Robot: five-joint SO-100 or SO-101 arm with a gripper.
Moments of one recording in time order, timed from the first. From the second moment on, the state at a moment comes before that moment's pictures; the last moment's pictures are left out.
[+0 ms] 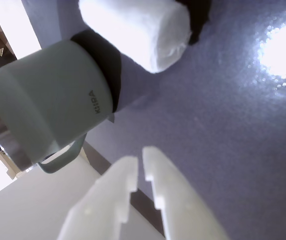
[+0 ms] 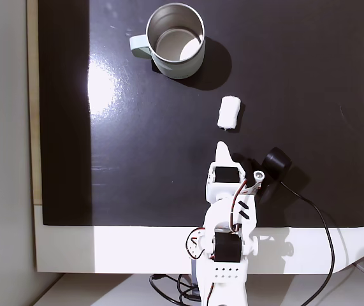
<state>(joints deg) 3.6 181.4 171.5 47.4 1.7</state>
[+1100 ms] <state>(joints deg) 1.9 181.0 158.3 58.4 -21.9</state>
